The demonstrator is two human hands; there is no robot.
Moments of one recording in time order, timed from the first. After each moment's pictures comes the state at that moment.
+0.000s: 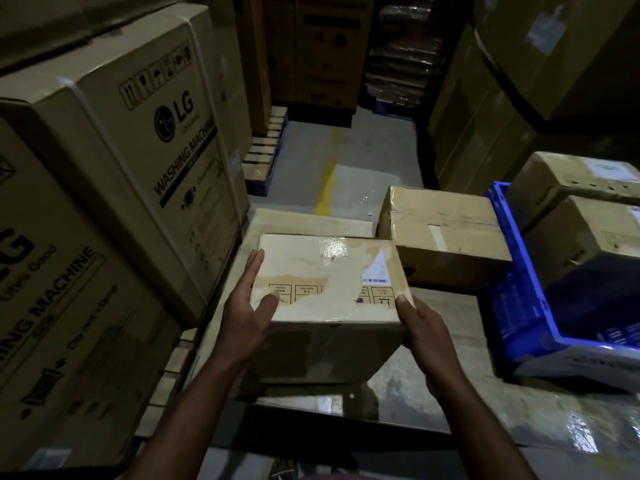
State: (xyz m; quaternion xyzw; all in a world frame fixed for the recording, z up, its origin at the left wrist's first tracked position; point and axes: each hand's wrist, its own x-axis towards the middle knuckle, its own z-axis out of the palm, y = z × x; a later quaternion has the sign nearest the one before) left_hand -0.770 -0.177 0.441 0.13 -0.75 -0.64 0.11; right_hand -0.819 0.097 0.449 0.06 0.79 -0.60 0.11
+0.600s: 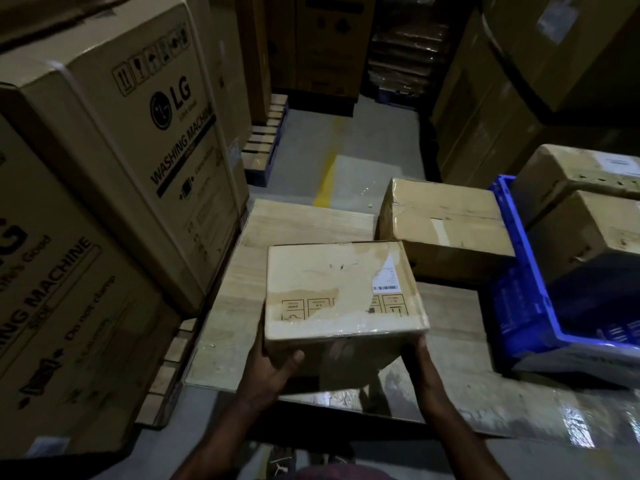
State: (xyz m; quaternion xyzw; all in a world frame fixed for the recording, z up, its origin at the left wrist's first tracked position) left_hand -0.724 -0.139 0.358 0.14 -0.72 -0.68 0.03; right_hand -0.784 0.124 0.380 0.09 0.70 -0.69 0.18
